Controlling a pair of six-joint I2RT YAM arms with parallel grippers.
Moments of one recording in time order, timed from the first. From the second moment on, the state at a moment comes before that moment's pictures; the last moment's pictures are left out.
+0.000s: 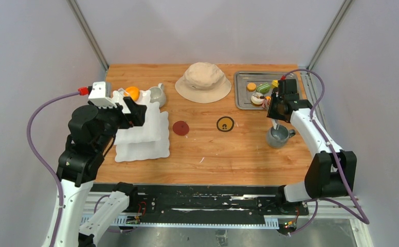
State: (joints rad) left arm -0.26 0.71 1.20 -0.70 -0.05 -0.28; right arm 0.09 1.42 1.11 -0.60 0.11 0.25
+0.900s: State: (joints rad) left arm -0.26 0.71 1.20 -0.68 -0.05 -0.29; right arm 0.08 1.45 1.11 -0.56 0.07 0.28
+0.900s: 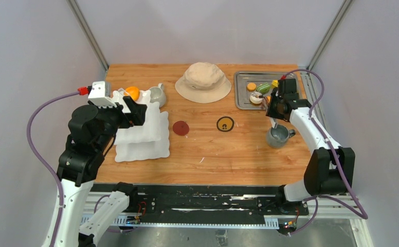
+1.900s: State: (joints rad) left arm -0.26 0.71 1.19 -0.68 -0.05 -0.30; right arm 0.05 1.34 1.10 -0.56 0.08 0.29
